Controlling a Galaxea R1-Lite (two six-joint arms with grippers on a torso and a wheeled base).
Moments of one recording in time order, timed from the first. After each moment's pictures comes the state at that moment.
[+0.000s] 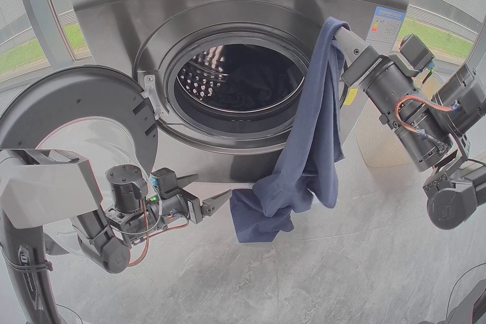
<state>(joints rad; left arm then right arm) -0.39 2.18 -0.58 -1.48 -0.34 -0.11 0.63 1.73 -0.87 -1.46 -0.02 0.21</state>
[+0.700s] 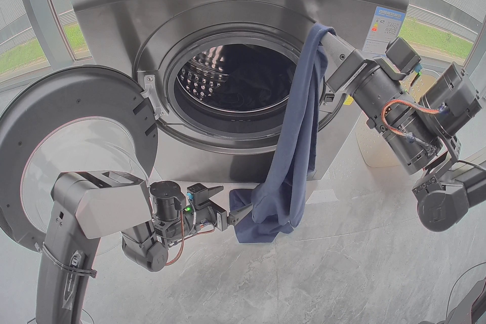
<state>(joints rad) -0.43 2.53 -0.88 -1.51 -0.37 -0.05 0.66 1.78 -0.89 -1.45 -0.02 0.21</state>
